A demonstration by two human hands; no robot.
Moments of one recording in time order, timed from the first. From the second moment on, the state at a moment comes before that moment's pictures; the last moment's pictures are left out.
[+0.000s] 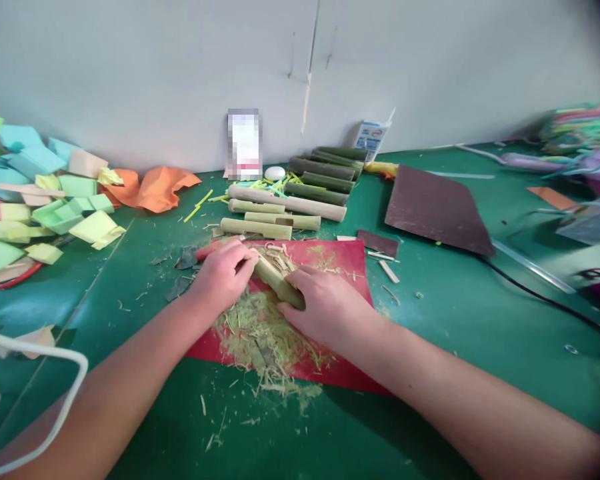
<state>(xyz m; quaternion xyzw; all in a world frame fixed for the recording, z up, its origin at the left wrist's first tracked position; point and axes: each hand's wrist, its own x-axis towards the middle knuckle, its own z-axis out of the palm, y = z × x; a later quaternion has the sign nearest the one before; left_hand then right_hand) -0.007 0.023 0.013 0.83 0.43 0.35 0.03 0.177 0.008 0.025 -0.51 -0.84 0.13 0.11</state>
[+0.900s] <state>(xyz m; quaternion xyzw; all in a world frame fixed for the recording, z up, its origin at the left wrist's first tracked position) -0.010 0.024 0.015 0.82 0.47 0.34 0.04 0.174 0.003 0.028 -0.51 -0.84 0.12 0.10</state>
